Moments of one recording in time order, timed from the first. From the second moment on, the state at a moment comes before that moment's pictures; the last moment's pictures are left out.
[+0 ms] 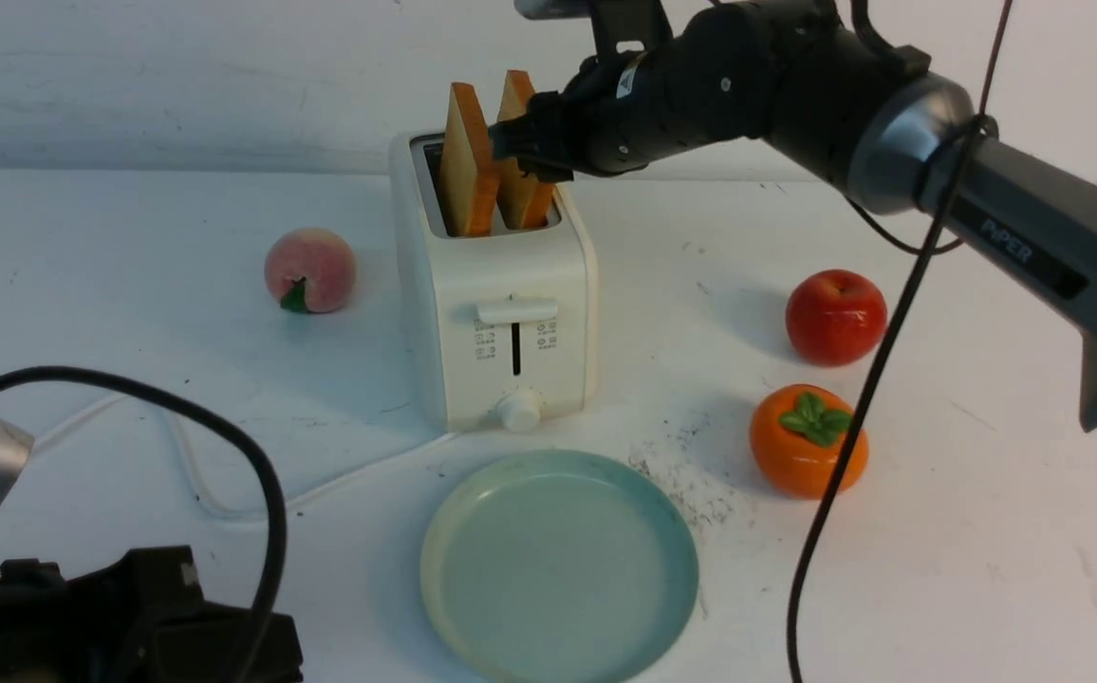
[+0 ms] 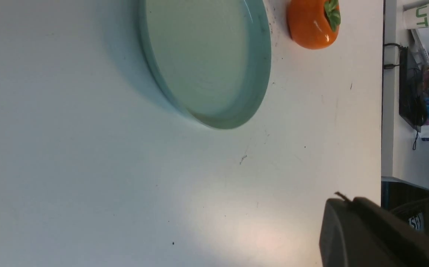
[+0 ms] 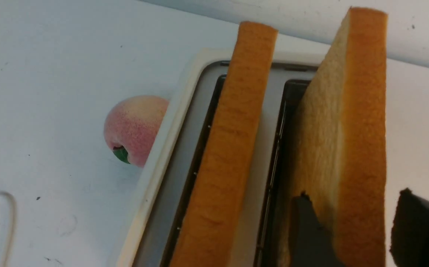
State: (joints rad) right arm 0.49 2.21 -2.18 0.13 0.58 0.02; left arm -0.12 0.78 -0.49 -0.96 0.77 0.00
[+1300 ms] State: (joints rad) right arm 0.47 1.60 -2.18 -0.68 1.25 0.02; left arm -0.12 0.78 -0.49 -0.88 0.83 0.04
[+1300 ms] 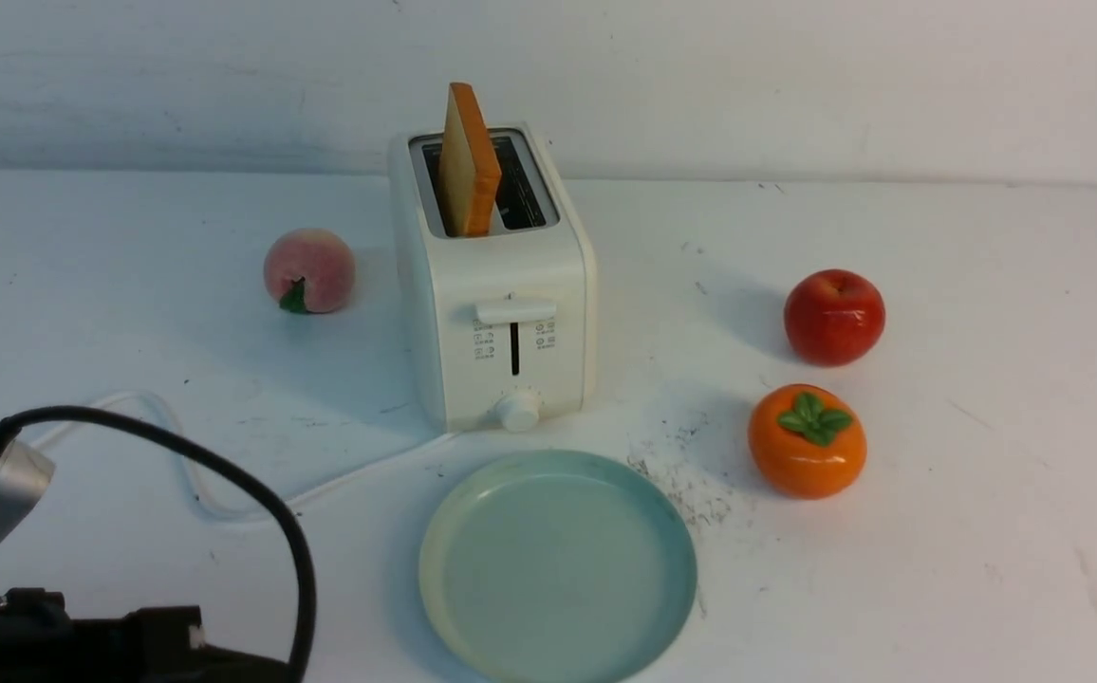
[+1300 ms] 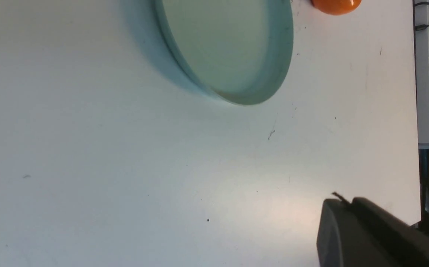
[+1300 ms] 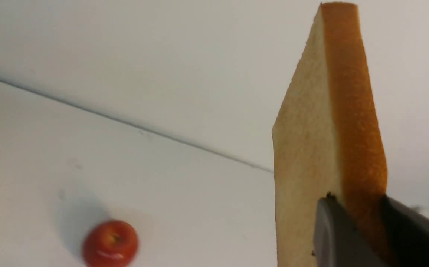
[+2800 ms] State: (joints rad) right arm 0.31 1.80 -1.10 1.35 0.86 -0.97; left arm -0.12 0.78 -0.49 -0.87 0.85 0.04
